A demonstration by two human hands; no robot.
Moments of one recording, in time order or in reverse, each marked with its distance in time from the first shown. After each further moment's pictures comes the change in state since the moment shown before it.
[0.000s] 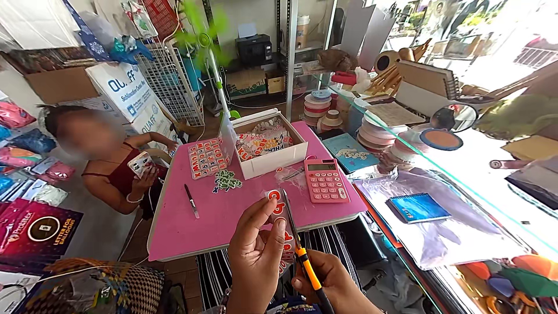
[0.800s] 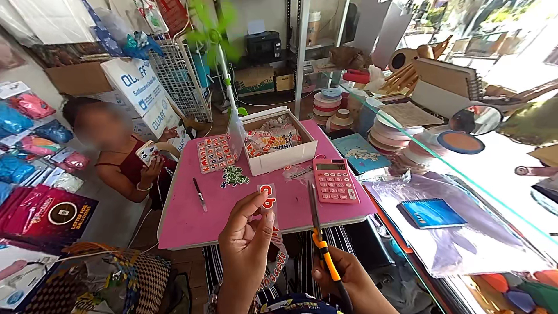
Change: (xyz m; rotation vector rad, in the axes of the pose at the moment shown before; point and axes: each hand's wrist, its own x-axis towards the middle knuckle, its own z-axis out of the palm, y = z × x) left_hand 0.008 -0.002 -0.025 -0.018 0.048 -0.048; right_hand -0.008 -0.002 -0.015 -0.016 0.073 0.084
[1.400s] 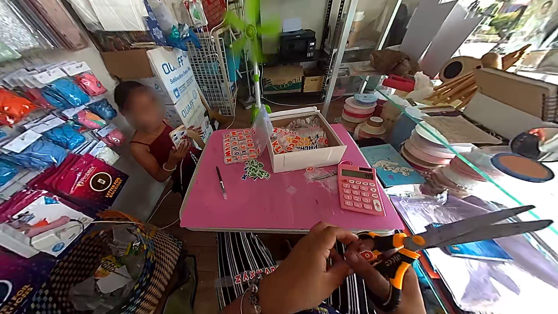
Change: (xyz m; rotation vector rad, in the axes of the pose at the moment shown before) left_hand -0.025 0.003 0.024 0.097 -0.720 -0.355; right_hand 0.010 -0.019 0.005 0.094 0.280 -0.334
